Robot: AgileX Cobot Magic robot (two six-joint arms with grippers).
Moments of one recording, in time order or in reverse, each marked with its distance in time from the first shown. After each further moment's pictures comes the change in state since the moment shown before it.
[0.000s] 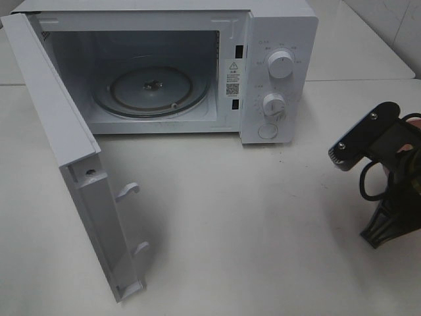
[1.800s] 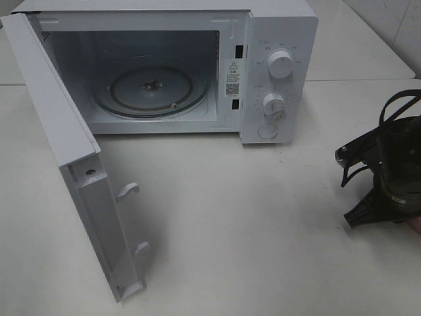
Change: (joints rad) left arm 0.000 0.000 0.000 0.000 0.000 0.000; right arm -0.312 0.462 -0.078 -0.366 -0.238 0.496
